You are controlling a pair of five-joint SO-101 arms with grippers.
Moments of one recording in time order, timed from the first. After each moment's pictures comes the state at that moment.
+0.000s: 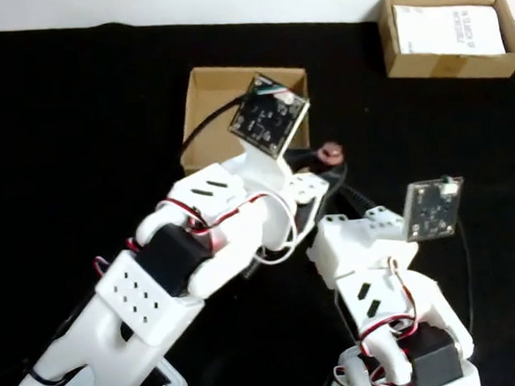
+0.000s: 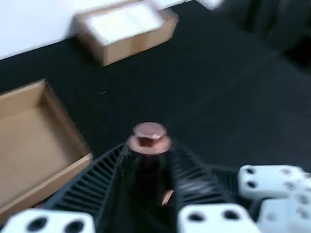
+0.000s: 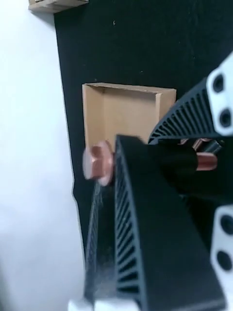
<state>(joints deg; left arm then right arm) 39.4 -37.1 18.9 57.5 7.1 -23.6 -87.9 57.4 52.5 -17.0</state>
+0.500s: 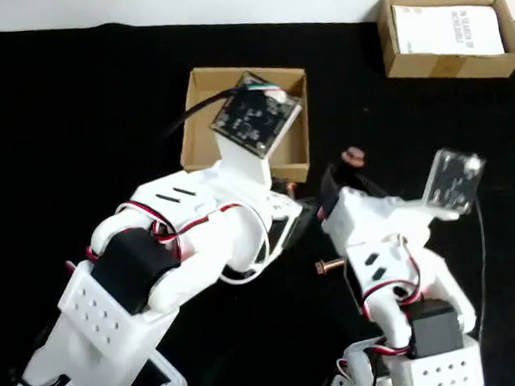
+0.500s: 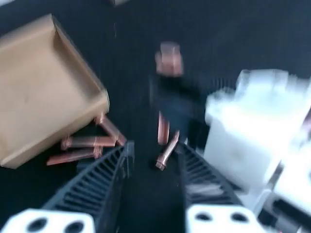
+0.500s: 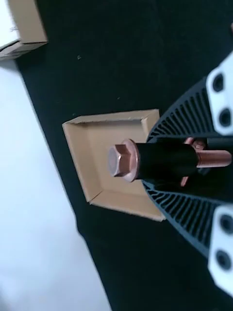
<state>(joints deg) 38.9 -37.2 2.1 80.9 7.0 -15.8 -73.6 48.6 54.6 -26.3</state>
